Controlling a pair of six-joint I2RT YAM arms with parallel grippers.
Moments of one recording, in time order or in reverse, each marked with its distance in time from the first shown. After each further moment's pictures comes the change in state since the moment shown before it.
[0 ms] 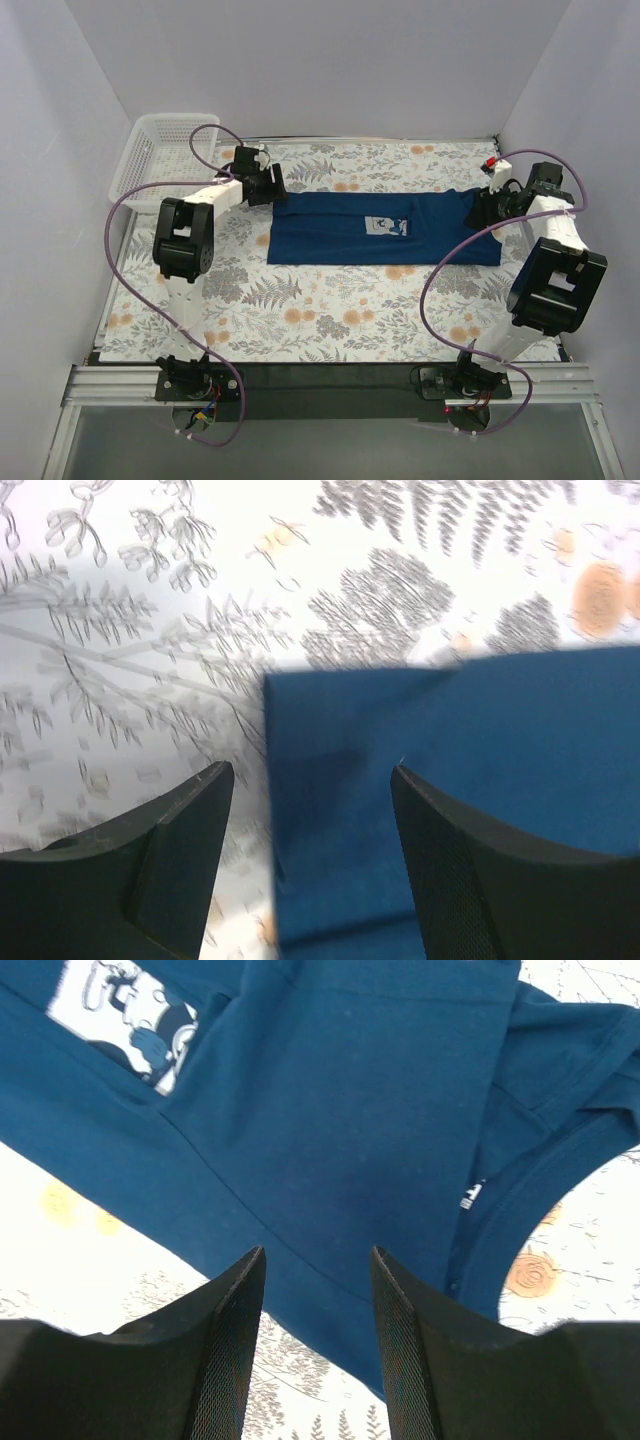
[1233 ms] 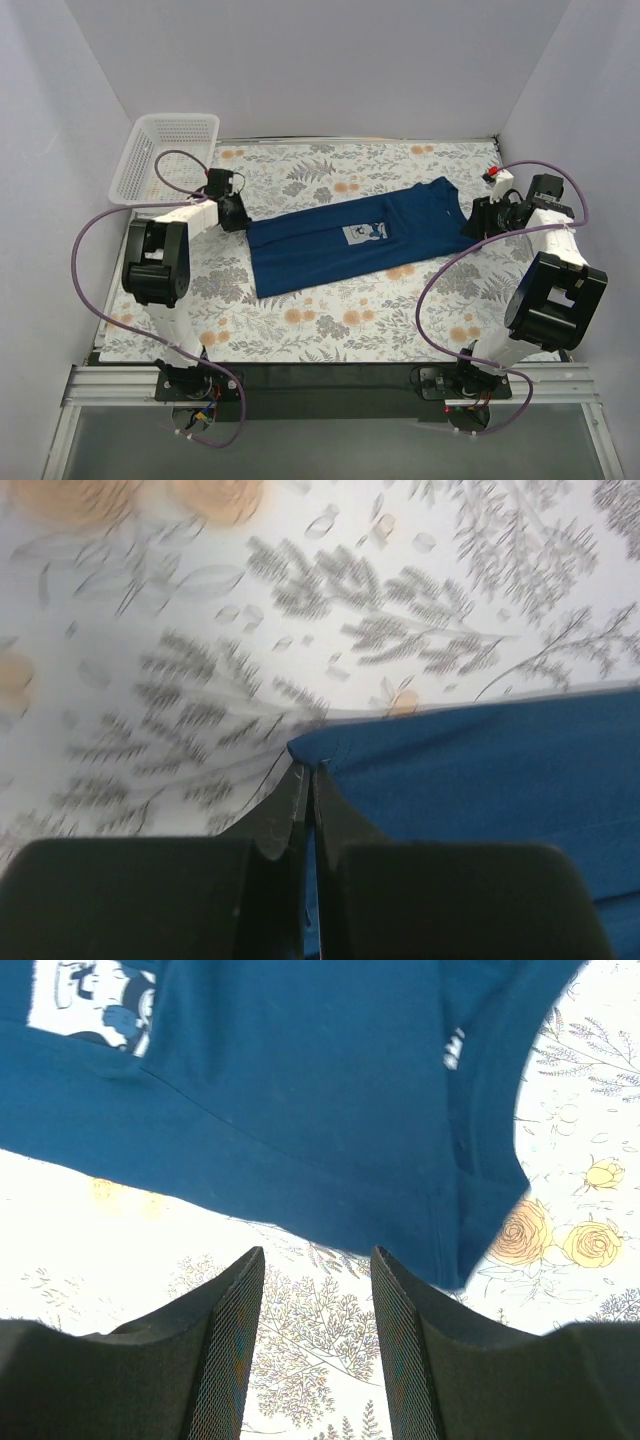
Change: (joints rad) left arm 0.090 -0.216 -0.308 -0.066 -0.147 -0.082; right arm -0.018 -0.106 -0.129 0.030 -0.041 0.067
